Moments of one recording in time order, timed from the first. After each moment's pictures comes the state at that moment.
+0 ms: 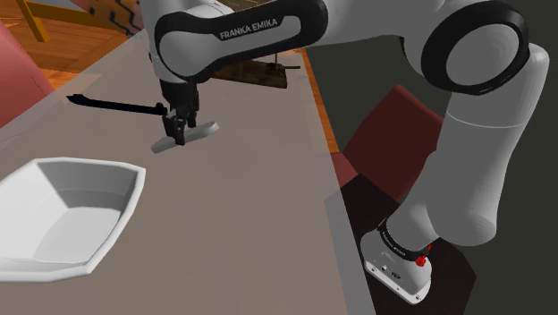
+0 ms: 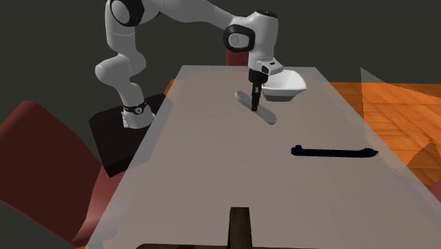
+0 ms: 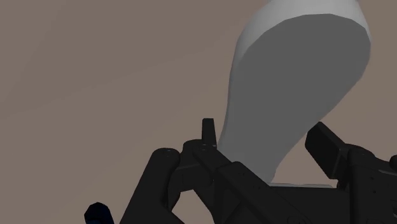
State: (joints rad) arm 0.44 0.37 0.18 -1.62 -0.08 1.98 -0.09
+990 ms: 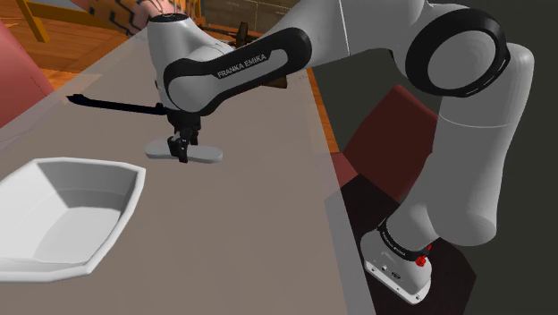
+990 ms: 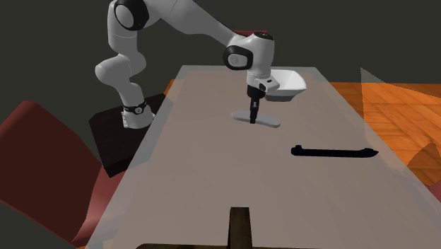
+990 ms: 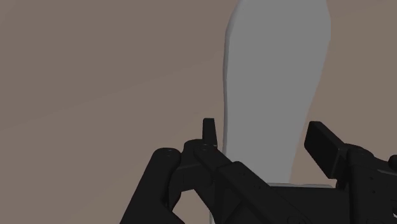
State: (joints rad) arm 0.44 0.43 0.18 -1.70 -0.09 2.13 -0.08
